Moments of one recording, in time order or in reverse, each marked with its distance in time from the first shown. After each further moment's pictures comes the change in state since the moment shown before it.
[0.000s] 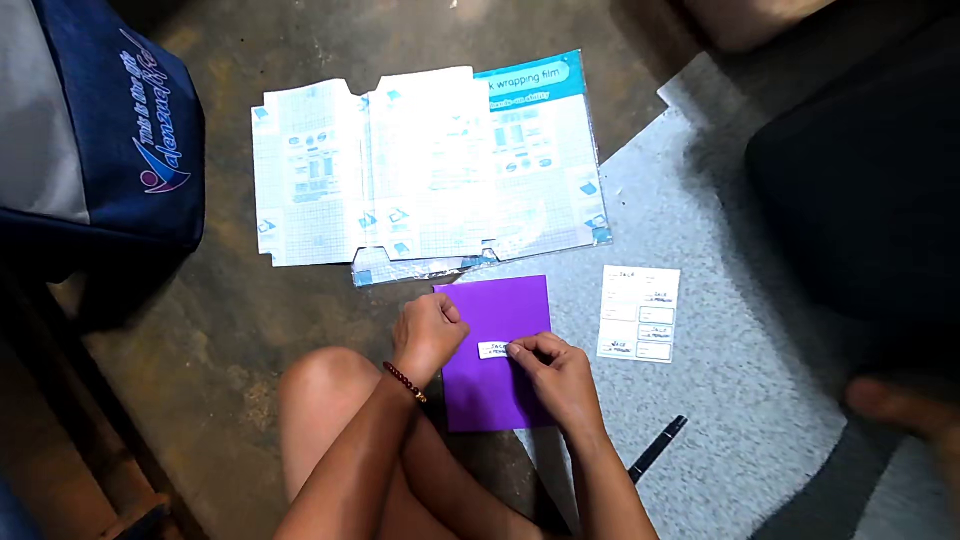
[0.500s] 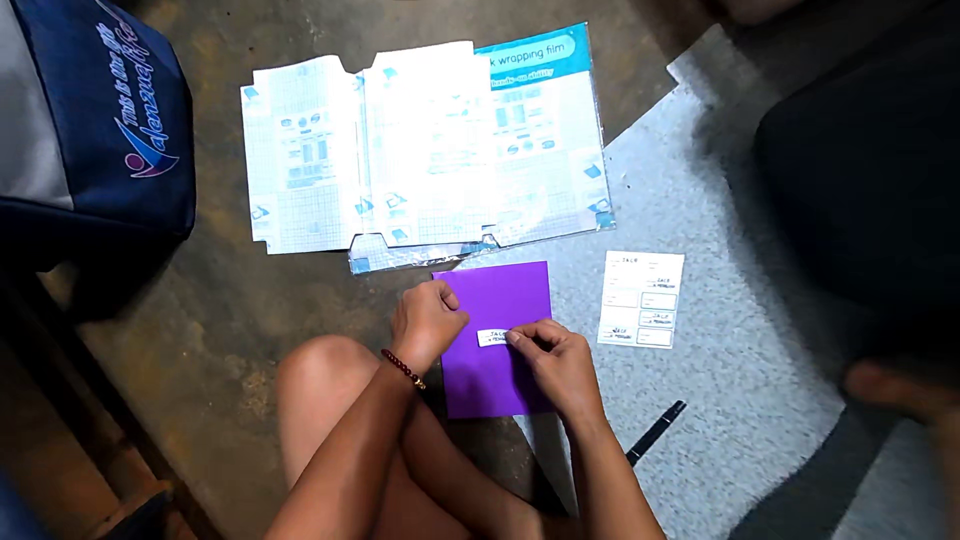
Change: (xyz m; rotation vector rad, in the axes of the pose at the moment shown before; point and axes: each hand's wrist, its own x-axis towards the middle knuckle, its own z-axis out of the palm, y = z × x) left_hand 0.001 -0.005 0.003 0.025 0.017 0.028; right_hand 0.000 0.002 0.000 -0.028 -0.005 -0.008
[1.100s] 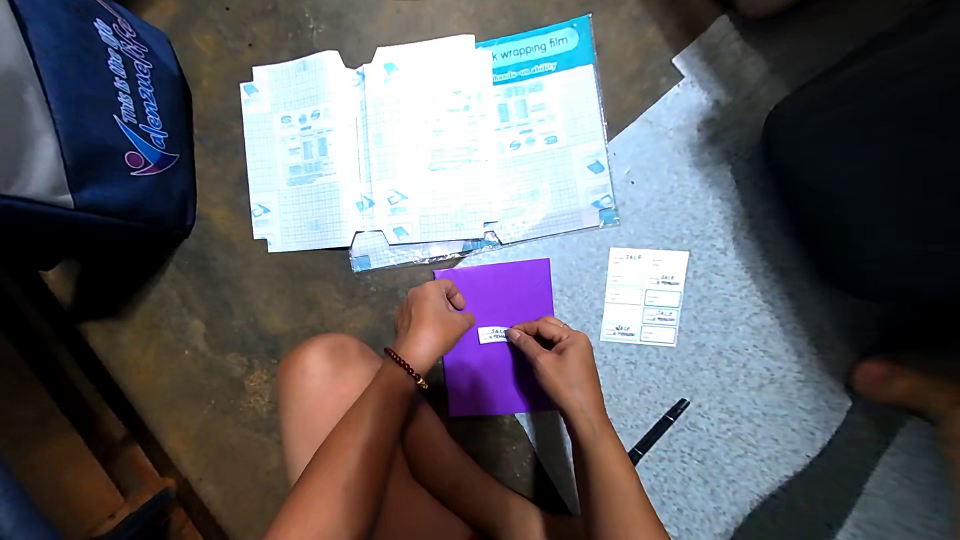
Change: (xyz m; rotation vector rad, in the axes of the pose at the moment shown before) left_hand -0.002 0.002 0.000 0.001 -0.036 0.021; right_hand 0.000 -0.001 0.001 0.000 0.003 0.009
